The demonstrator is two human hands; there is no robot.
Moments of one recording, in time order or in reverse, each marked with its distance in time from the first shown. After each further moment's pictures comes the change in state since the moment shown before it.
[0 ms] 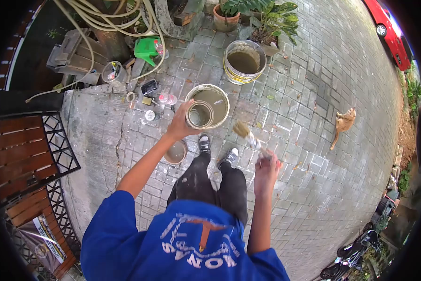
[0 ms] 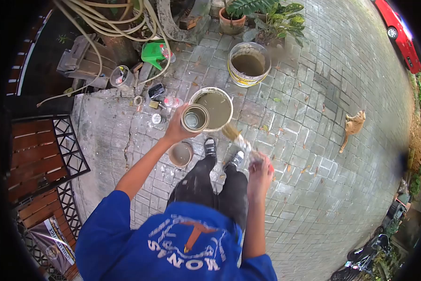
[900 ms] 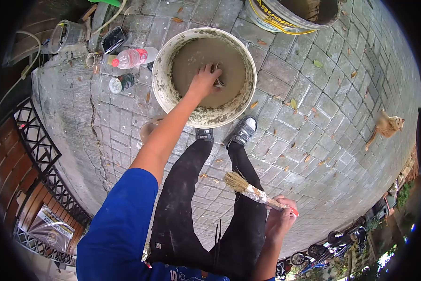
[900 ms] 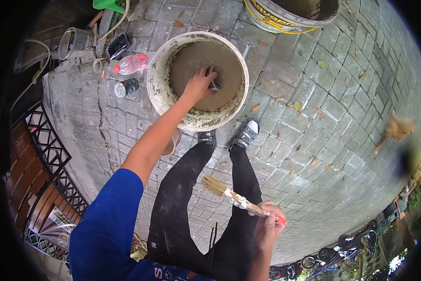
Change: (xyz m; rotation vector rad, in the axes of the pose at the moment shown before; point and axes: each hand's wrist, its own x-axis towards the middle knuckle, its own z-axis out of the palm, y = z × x) left_hand -0.071 -0.403 0.376 0.404 -0.536 -0.353; right_hand 0.173 0.235 -0.132 -0.407 -0.012 0.146
